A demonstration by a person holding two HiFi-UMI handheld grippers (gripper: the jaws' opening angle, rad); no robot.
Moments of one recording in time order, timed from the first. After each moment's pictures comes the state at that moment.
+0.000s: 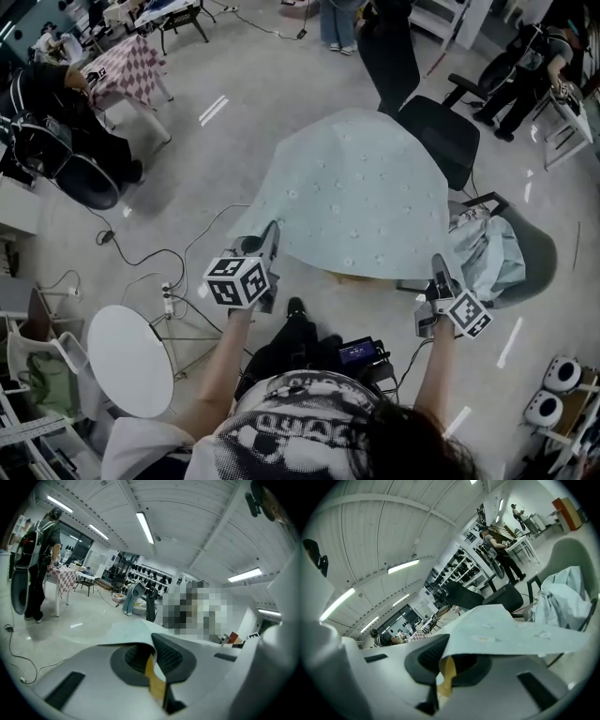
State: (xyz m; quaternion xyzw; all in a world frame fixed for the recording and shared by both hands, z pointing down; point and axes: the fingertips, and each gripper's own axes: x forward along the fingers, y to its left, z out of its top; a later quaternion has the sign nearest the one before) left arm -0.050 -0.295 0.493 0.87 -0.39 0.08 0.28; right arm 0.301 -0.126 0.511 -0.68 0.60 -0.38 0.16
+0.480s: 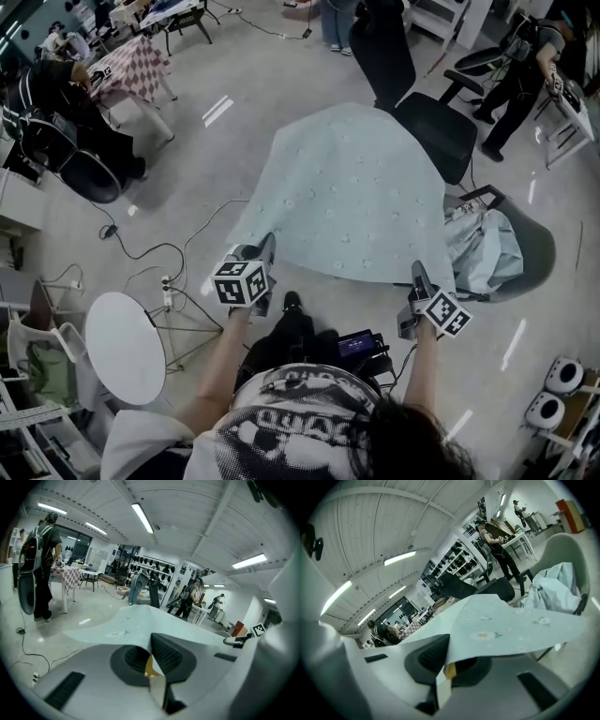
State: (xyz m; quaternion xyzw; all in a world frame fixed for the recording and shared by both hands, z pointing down) left arm -0.049 -0.238 0.546 0.86 -0.41 0.15 0.27; right arm 0.290 -0.082 0.568 -0.68 0.60 -0.41 0.11
